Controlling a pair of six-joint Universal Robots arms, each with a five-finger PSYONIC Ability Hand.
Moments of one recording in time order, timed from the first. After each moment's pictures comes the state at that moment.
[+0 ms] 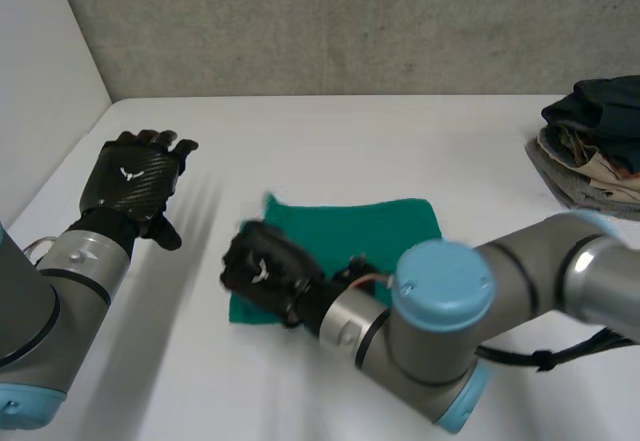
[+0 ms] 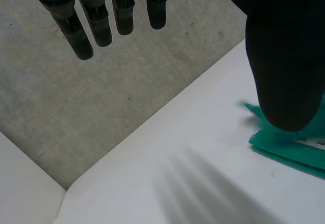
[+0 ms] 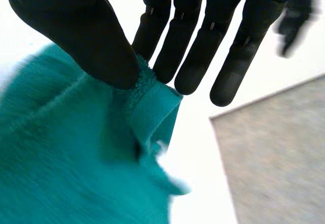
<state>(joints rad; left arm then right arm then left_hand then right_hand) 4.41 -1.69 -1.92 3.57 -1.51 3.51 2.36 -0.88 1.45 -0.46 1.08 2.27 0.20 0.21 0.22 0.21 0.05 1.10 1.15 1.16 1.16 0.96</state>
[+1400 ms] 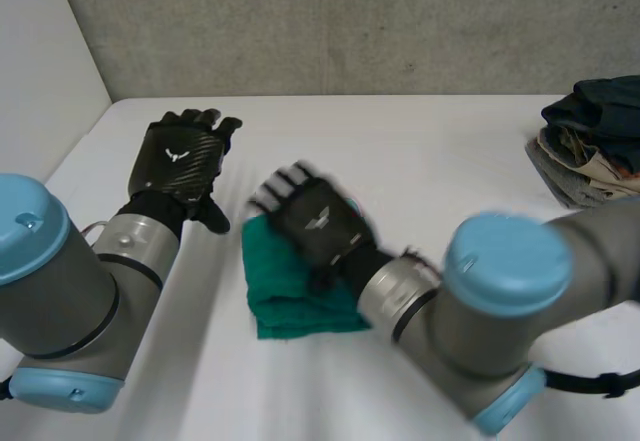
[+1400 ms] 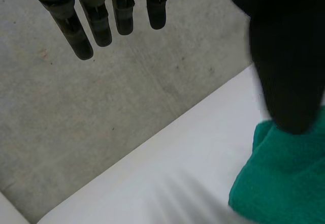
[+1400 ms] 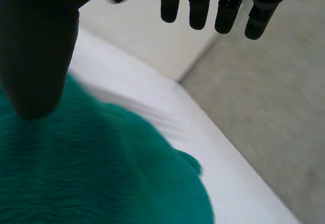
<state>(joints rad) 4.23 -1.78 -1.77 3.56 -1.63 3.41 2.29 -1.08 1.55 -0.40 1.28 2.73 0.20 0.21 0.22 0.21 0.05 0.24 0.21 0.21 0.21 0.04</state>
